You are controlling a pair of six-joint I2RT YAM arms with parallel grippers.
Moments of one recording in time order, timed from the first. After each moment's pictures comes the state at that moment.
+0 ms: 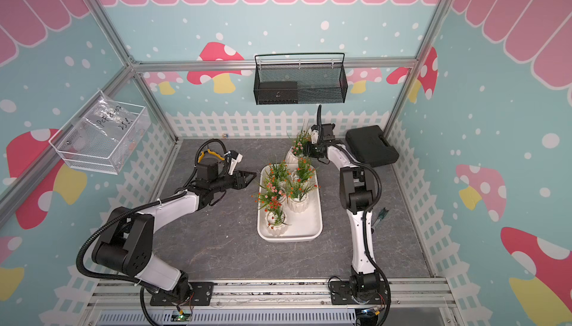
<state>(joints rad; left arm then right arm) -0.27 1.57 0.85 0.25 0.55 -0.35 0.17 2.36 1.96 -0.43 -0.45 0.24</state>
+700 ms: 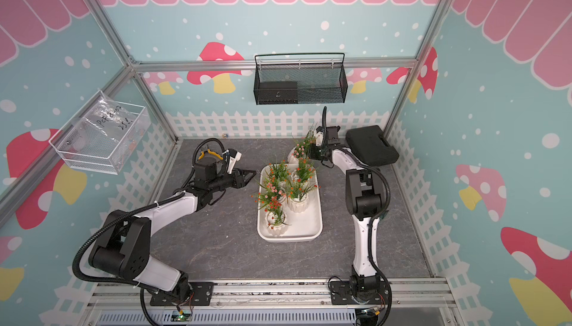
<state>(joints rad) -0.27 1.54 0.85 0.28 0.56 -0.37 0.15 2.17 1.71 -0.32 -0.42 0.26</state>
